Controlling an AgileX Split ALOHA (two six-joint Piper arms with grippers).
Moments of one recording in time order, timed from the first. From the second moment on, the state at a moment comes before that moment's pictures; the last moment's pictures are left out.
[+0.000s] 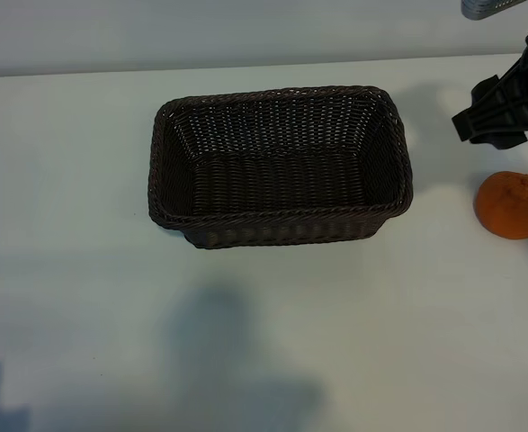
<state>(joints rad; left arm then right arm) 0.02 -0.01 -0.50 -0.02 1.09 0.02 0.21 1.40 -1.21 -0.04 0.94 -0.01</state>
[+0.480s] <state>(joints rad) 0.02 -0.01 -0.50 -0.02 1.09 0.02 0.11 1.58 -1.21 -0.19 1.00 0.20</state>
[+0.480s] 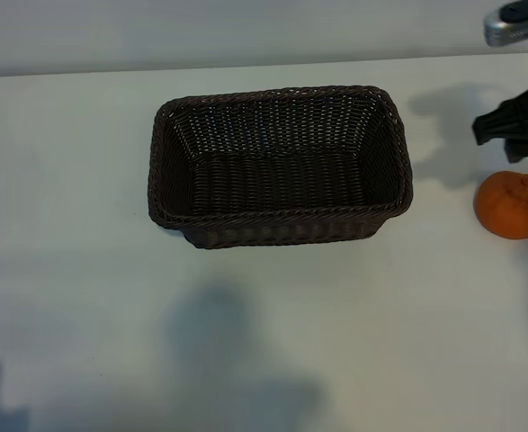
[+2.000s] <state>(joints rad) 0.02 -0.01 -0.50 -0.02 1.09 0.02 0.02 1.90 -1.21 -0.18 0.85 0.25</state>
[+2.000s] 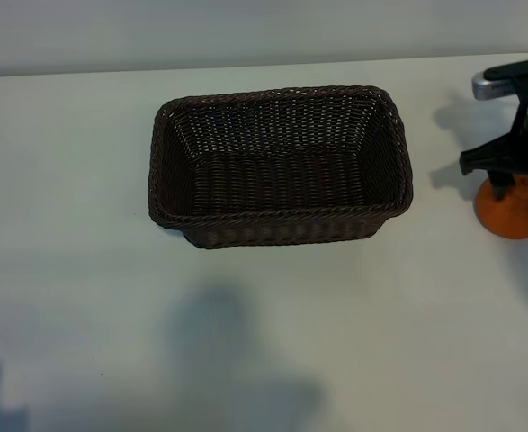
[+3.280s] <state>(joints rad) 0.02 -0.01 -0.50 -0.02 1.09 0.02 -0.01 1.61 -1.21 -0.08 0.89 0.15</state>
